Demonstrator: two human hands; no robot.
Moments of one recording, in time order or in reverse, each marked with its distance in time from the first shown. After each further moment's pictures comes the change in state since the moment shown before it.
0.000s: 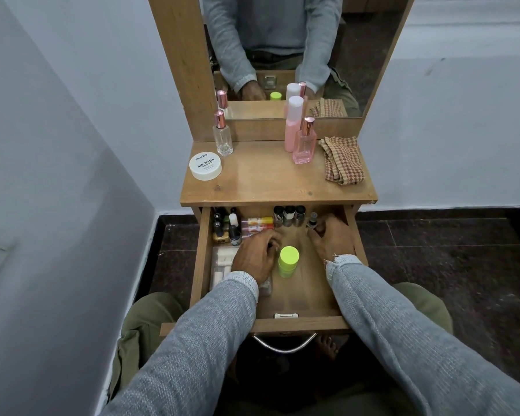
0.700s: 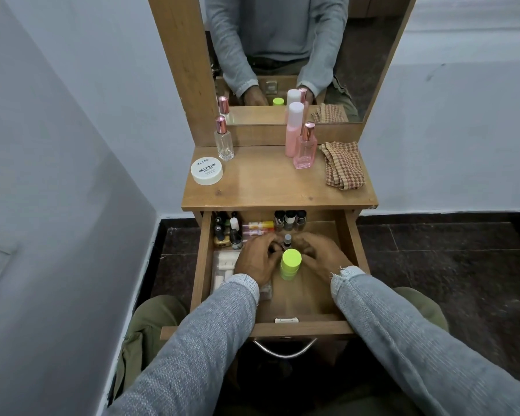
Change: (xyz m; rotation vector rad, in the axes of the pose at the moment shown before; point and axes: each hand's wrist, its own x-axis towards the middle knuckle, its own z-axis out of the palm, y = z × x) left_hand 0.003 0.009 -0.005 -0.035 -0.011 -0.021; right_hand -0.015 0.004 -0.004 0.116 -0.417 -0.305
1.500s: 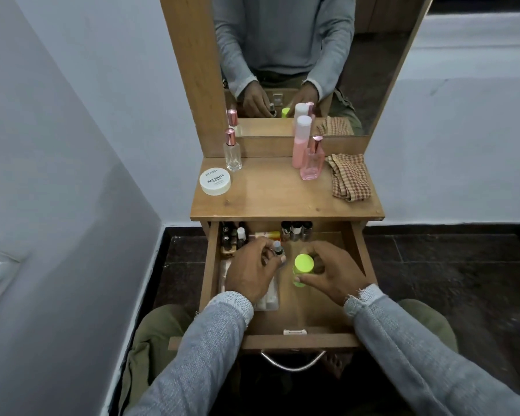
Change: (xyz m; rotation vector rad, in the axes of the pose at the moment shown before) left_hand -0.024 0.014 -0.037 -0.091 0.141 -0.052; right_hand -0.026 -0.031 -0.010 -0.084 0.158 -0.186
